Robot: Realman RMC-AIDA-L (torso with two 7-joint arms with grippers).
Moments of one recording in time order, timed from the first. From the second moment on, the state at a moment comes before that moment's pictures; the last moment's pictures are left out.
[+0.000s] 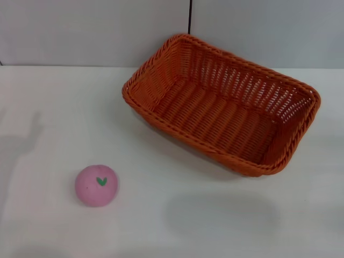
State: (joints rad) left arm -0.18 -2.07 -0.84 -0.14 -0.87 -1.92 2.69; right arm 0.27 2.08 0.25 0.05 -1.31 -1.57 0.46
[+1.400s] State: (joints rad) left arm -0.18 -2.07 -0.82 -0.09 -0.87 -1.88 2.68; right arm 0.34 2.05 -0.34 -1.03 -1.74 -1.66 1.68
